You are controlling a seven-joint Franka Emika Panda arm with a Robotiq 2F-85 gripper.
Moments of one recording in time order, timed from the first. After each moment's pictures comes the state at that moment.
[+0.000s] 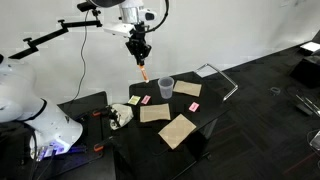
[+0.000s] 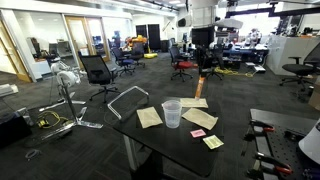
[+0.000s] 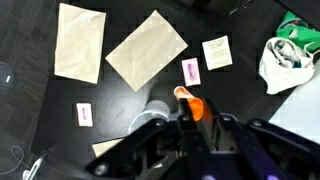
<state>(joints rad) 0.08 -0.26 0.04 -2.34 -0.09 2.03 -0.39</state>
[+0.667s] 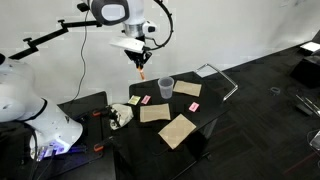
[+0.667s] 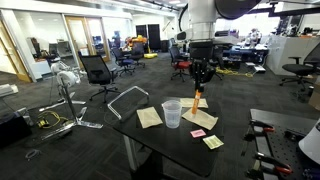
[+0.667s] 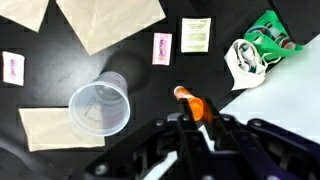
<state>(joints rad) 0.13 -0.21 0.00 -2.42 0.11 2.19 -0.76</state>
